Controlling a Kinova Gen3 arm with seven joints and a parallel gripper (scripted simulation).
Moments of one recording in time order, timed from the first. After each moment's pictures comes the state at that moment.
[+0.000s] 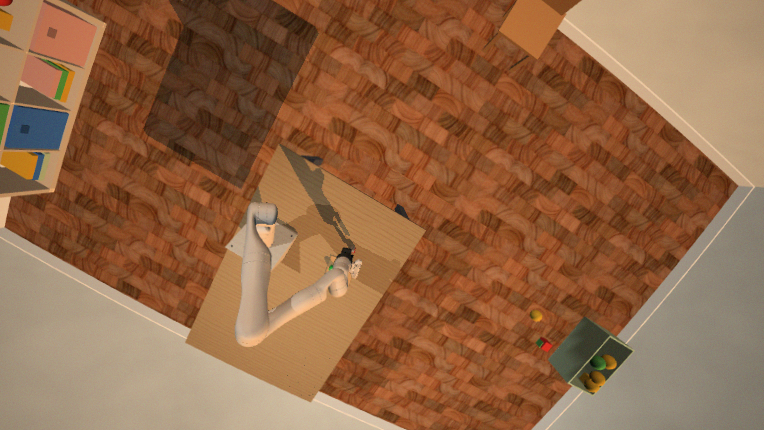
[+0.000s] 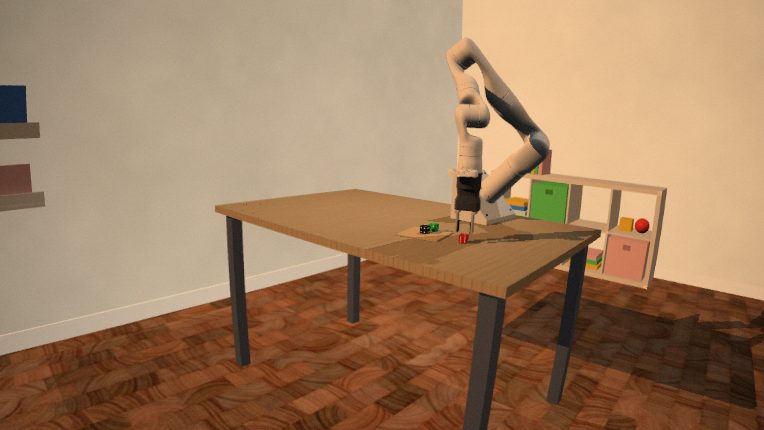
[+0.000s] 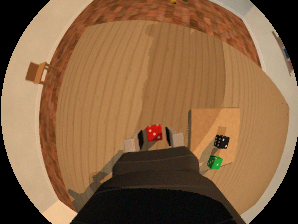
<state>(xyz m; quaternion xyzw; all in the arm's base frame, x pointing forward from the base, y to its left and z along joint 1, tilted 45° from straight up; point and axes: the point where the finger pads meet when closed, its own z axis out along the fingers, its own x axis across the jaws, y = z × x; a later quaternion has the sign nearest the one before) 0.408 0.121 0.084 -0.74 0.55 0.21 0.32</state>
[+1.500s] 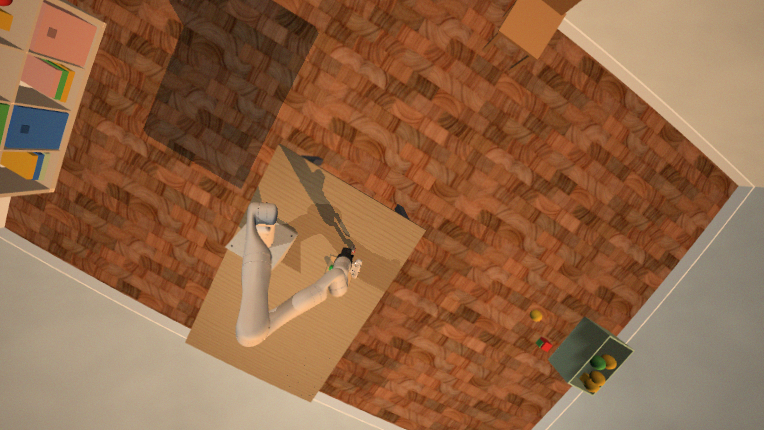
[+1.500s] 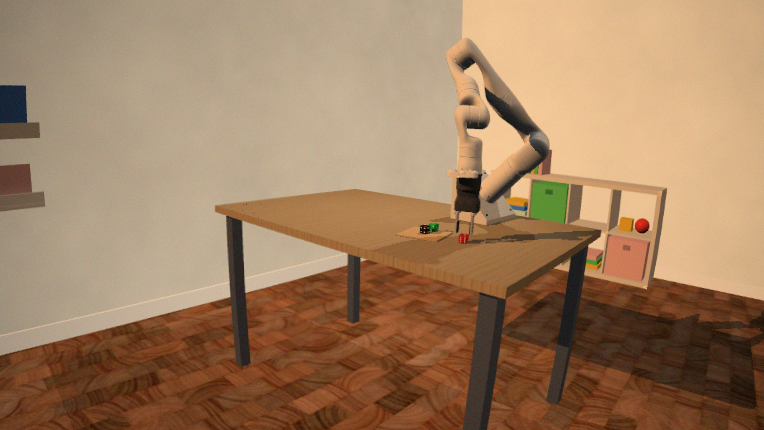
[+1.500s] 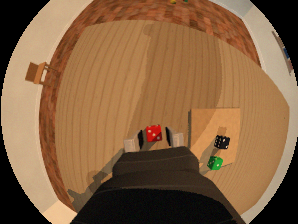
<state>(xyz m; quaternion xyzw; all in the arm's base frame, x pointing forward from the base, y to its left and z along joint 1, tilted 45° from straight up) 0.409 0.122 0.082 -0.74 0.55 0.21 0.32</state>
